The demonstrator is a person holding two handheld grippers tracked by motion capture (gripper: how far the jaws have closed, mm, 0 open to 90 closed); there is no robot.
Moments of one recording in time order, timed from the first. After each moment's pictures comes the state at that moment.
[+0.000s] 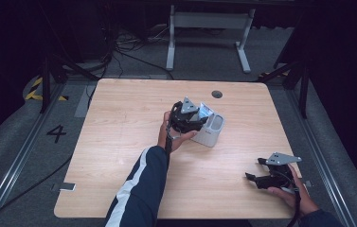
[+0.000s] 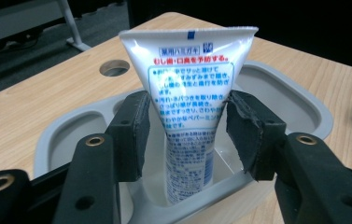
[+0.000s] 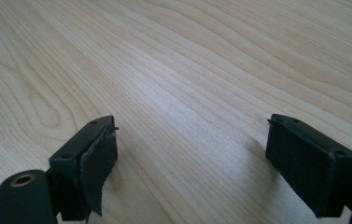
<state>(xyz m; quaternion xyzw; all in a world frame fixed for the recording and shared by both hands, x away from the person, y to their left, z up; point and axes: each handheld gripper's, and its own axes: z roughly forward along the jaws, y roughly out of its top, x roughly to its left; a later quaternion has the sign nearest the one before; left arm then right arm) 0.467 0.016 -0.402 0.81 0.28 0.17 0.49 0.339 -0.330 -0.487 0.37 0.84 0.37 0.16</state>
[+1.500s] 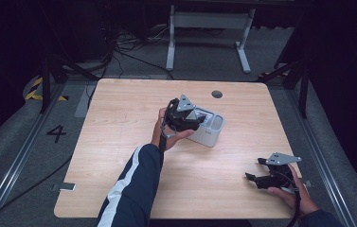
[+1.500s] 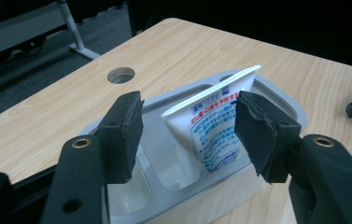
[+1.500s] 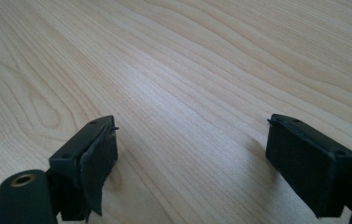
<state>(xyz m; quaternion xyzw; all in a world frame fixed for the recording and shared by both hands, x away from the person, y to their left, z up) 0.457 0.029 -0.378 0.82 0.26 0.18 0.47 0.339 -0.330 -0.487 0.37 0.84 0.37 0.16</state>
